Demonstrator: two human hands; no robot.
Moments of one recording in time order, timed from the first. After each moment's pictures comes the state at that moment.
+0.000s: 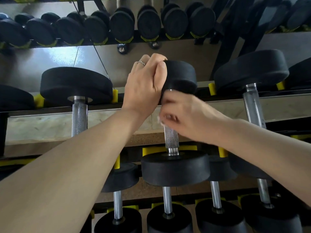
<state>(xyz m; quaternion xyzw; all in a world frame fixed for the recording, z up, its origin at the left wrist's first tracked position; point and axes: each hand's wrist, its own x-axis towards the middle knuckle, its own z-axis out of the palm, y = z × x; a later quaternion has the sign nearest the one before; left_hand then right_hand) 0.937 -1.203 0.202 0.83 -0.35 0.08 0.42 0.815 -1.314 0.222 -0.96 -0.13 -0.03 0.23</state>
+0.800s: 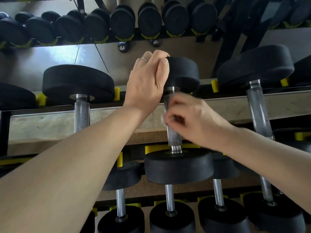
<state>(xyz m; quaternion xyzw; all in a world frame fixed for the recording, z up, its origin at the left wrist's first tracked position) 0.938 -1.200 0.203 0.83 -0.37 0.07 0.42 0.802 -1.312 0.207 -0.95 -0.08 -0.07 0.30</state>
